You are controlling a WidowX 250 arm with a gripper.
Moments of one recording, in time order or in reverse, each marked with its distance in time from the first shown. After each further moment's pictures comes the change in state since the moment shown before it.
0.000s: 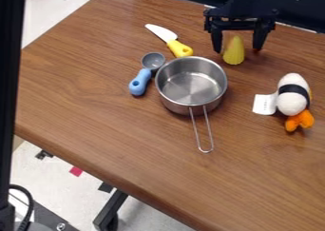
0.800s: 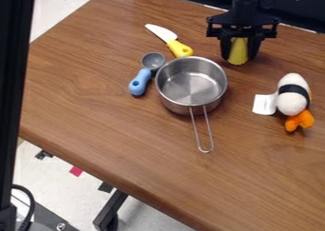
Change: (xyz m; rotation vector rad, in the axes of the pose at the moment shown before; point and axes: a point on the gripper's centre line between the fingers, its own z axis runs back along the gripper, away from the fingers) arm -0.001 0.002 -0.007 0.023 0.007 0.018
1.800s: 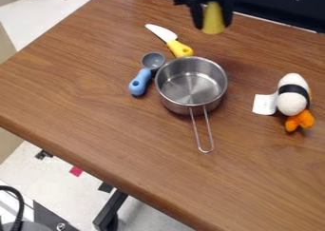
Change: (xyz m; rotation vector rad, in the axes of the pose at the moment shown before) arm -0.007 0.047 0.067 -0.111 0.055 0.021
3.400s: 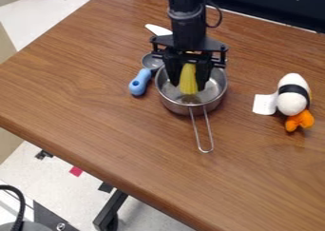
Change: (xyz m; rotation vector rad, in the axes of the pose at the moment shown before) arm -0.069 0.031 -0.046 0.048 0.052 -0.284
